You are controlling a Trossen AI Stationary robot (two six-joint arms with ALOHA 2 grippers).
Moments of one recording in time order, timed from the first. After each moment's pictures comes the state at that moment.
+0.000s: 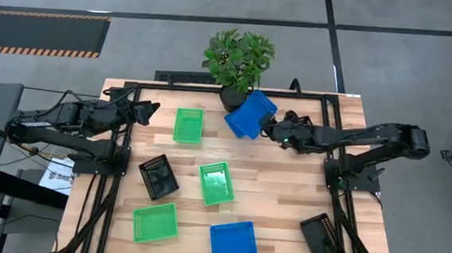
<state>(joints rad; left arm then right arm) -0.01 0.62 0.91 -0.75 -0.69 -0.99 -0.09 1.27 0.78 -0.16 0.58 1.73</state>
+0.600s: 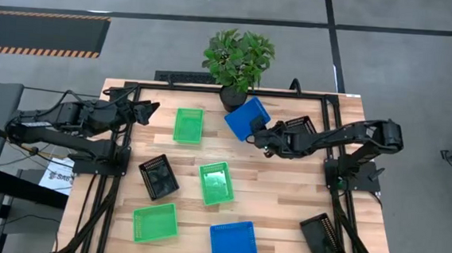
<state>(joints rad) -0.01 0.62 0.91 -0.75 -0.70 -0.99 -0.08 1.55 0.78 0.02 0.64 2.04</state>
